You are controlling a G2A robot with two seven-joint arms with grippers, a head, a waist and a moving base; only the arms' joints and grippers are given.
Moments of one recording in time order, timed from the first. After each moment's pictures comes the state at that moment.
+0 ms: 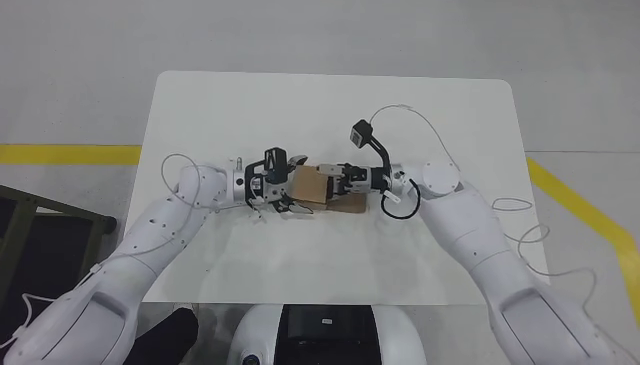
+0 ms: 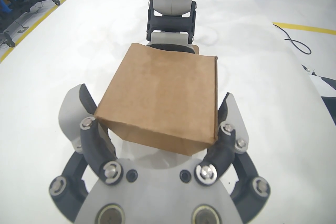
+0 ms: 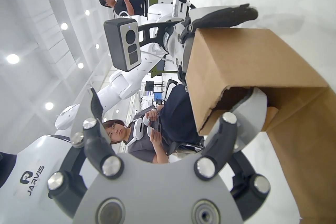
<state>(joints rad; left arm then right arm) 0.69 -1.12 -0.74 -0.92 1.67 -0.93 0.69 -0.66 -1.37 0.89 -0.80 0.51 -0.42 1.21</state>
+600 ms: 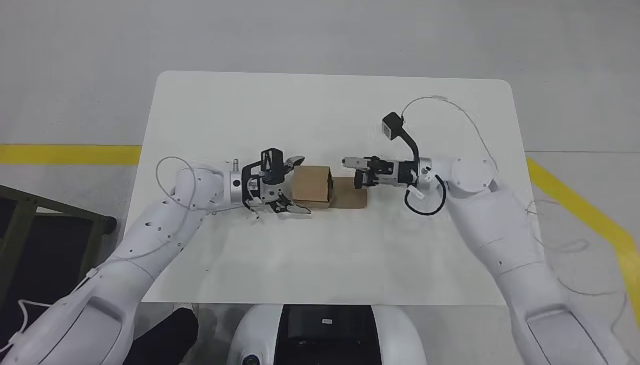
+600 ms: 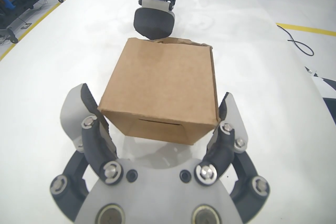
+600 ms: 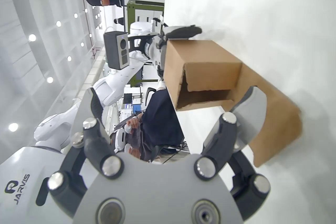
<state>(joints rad) 0.71 -1.10 -0.77 -0.95 1.65 -0.93 0.66 -0.77 -1.26 1.09 -1.01 0.26 -0.31 1.16</state>
